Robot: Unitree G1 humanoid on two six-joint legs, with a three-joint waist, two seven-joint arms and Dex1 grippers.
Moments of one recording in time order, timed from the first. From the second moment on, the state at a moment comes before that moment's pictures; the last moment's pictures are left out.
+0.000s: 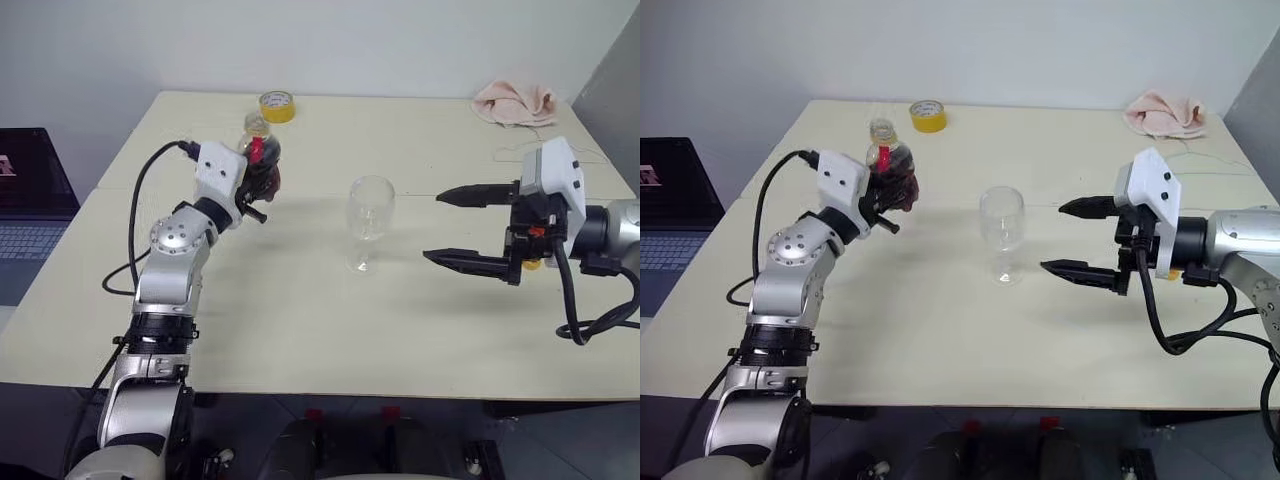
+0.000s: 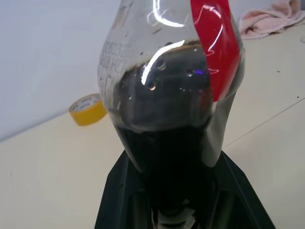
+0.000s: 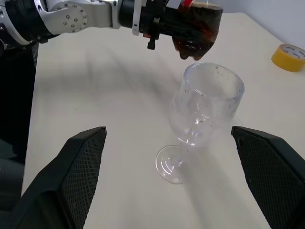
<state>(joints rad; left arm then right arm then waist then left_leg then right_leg) -0.68 0.49 0.03 0.19 -0.10 0.20 -0.50 -0.52 -0.99 -0.15 -0.50 0.77 0.80 0.93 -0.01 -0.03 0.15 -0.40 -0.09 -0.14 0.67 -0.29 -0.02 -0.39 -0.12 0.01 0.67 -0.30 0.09</state>
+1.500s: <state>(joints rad) -0.95 0.59 -0.27 0.49 0.44 -0.44 -0.51 -0.41 -0.96 -0.25 -0.54 0.77 0.79 0.78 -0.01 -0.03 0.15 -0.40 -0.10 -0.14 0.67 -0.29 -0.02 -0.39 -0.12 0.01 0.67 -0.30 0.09</state>
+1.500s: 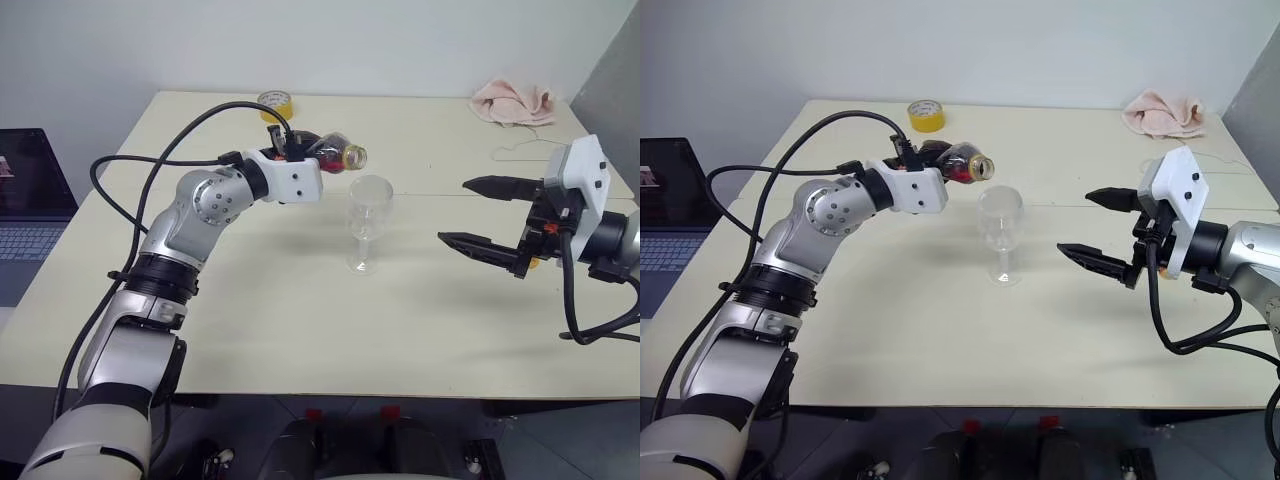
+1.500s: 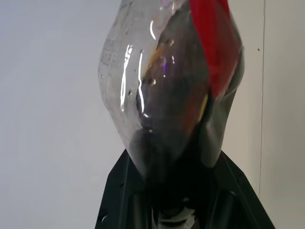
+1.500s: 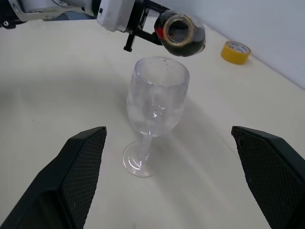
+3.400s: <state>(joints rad) -1.16 0.63 -0.35 0.75 0.67 -0.74 -0.31 -0.37 -0.96 -0.25 -0.55 0.75 0.77 0.75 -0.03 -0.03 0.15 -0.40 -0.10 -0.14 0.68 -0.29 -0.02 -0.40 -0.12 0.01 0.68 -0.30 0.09</state>
